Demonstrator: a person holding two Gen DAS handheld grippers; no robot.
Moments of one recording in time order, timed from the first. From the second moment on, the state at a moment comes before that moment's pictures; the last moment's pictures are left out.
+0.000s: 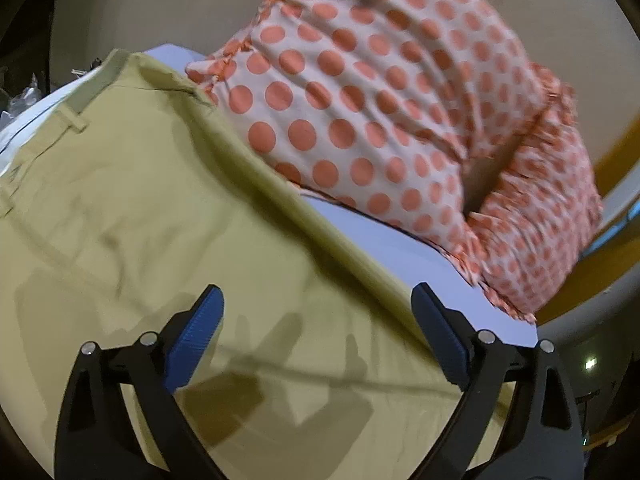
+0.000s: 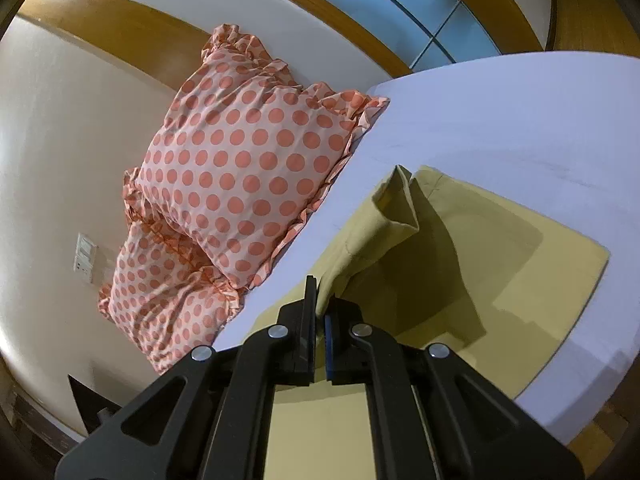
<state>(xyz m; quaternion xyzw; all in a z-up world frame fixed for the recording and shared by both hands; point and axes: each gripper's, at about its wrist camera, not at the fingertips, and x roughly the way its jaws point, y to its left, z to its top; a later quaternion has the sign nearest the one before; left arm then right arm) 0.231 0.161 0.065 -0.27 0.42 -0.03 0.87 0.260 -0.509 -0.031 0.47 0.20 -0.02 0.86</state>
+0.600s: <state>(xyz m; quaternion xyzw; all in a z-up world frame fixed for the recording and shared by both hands) 0.046 0.203 0.073 -0.28 0.37 -0.01 0.89 0.100 -0.482 -0.010 0.45 0.18 -0.05 0.87</state>
